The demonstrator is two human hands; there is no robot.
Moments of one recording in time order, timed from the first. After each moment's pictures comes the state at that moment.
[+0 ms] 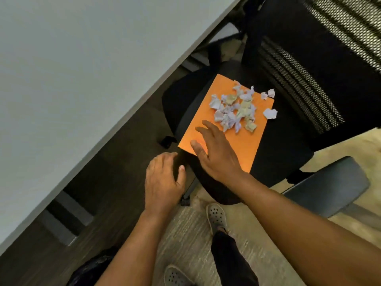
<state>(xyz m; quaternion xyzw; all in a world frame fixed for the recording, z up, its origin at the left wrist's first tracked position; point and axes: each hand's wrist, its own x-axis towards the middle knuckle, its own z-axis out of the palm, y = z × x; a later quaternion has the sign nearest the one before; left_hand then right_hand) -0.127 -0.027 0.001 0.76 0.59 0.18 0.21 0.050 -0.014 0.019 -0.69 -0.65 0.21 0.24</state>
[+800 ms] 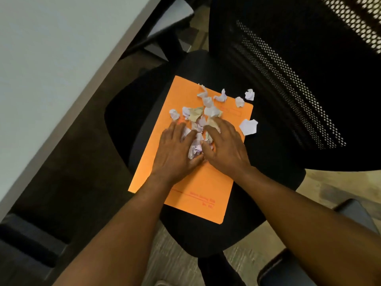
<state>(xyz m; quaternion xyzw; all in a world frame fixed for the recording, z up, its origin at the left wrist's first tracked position) 0.056 0.131 -0.092 0.90 0.42 0.03 0.16 0.220 0.070 -0.089 -0.76 -0.61 0.15 0.17</state>
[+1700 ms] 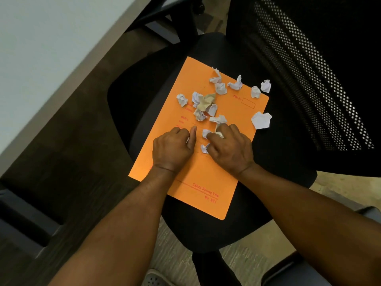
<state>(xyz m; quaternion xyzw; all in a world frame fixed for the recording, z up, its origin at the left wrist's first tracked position) 0.050 0.120 -0.114 0.82 0.52 0.20 0.10 0.215 0.062 -0.113 -0.68 -0.72 -0.01 0.15</state>
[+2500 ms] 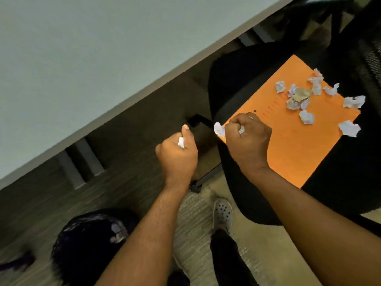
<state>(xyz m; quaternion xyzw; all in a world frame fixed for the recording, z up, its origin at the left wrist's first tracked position) -0.133 0.010 -0.034 0.46 0.74 0.42 0.27 0.003 0.047 -0.039 -0.66 -0.61 0.16 0.40</state>
